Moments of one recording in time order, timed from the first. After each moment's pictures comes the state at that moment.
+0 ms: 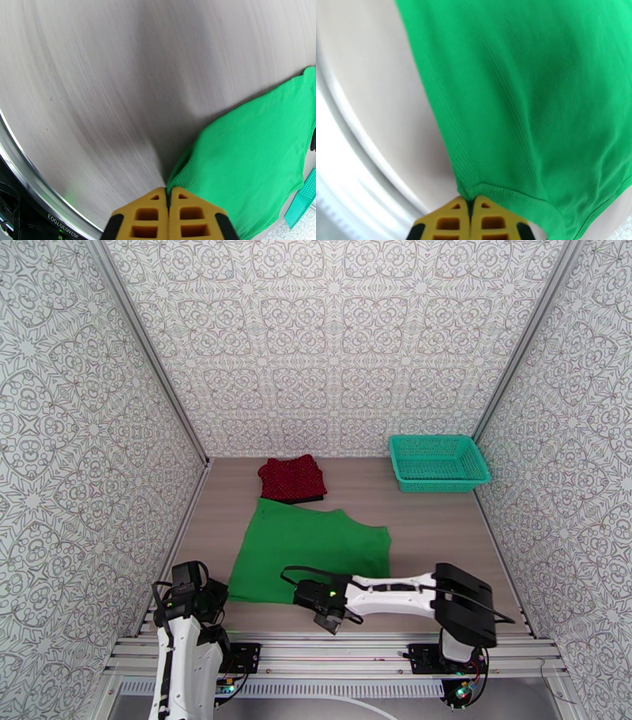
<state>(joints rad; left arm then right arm) 0.35 0.60 0.39 -0.95 0.15 -0.91 1.31 1.70 1.10 -0.80 0.10 0.26</state>
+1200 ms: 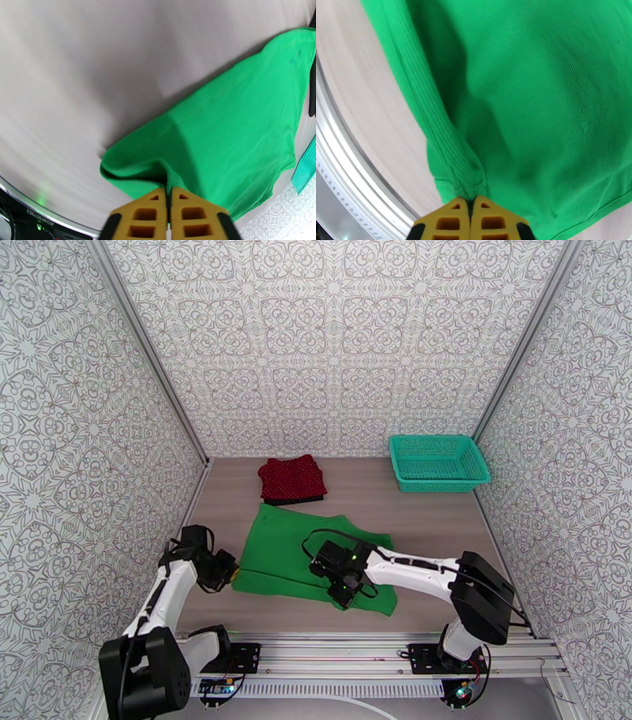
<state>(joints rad) 0.24 1.16 0.67 -0.81 0.31 -0.81 1.01 1.69 1.11 -0.81 -0.09 0.08</state>
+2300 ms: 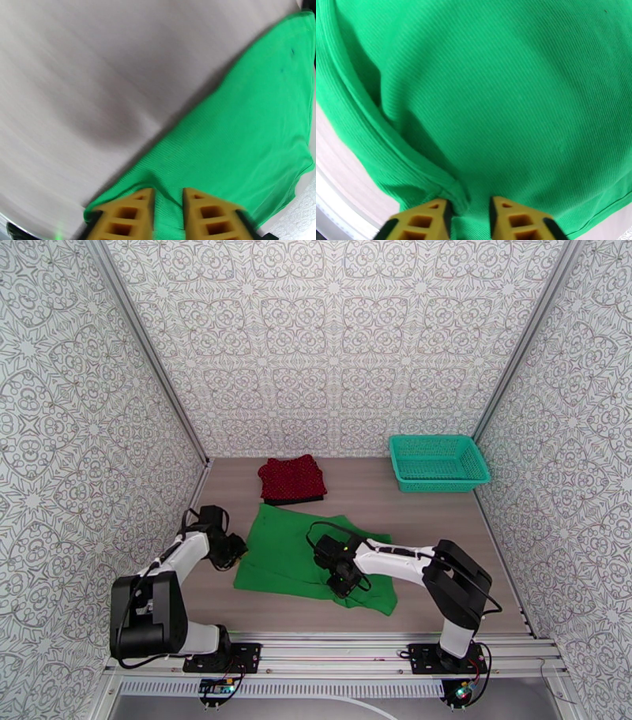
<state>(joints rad) 0.08 1.42 0.83 -0.70 0.19 -0.66 0.96 1.81 1.16 -0.82 0.00 0.17</state>
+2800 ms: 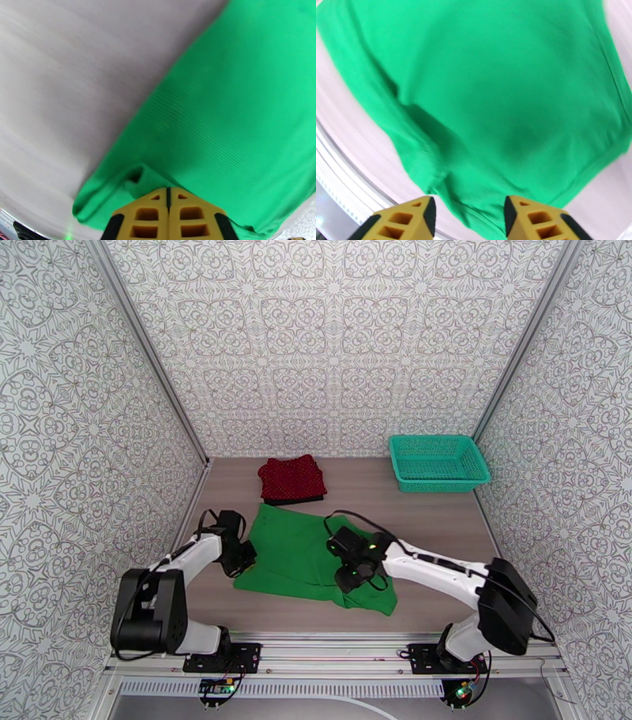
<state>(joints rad) -0.02 1.50 0.76 -0.68 0.14 -0.66 0.90 1.52 1.05 -0.85 0.01 0.35</state>
